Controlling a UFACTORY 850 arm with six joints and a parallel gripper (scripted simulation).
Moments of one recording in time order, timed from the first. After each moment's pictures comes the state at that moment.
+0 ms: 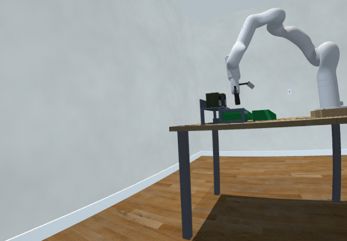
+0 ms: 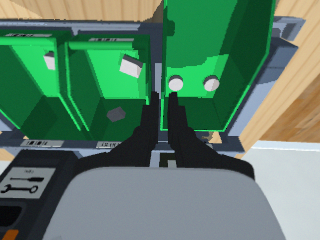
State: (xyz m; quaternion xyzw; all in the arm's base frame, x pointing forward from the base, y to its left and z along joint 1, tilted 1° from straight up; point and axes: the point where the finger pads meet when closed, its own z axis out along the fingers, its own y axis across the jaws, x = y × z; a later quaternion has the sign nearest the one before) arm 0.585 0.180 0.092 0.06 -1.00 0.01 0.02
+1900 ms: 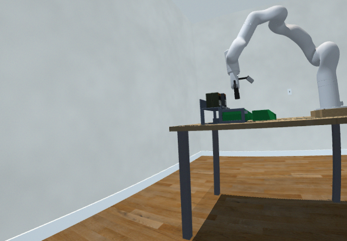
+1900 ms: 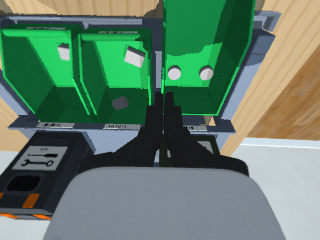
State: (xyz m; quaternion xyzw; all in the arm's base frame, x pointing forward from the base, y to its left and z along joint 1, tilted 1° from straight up) arm 0.585 0.180 0.129 0.06 -1.00 0.01 0.02
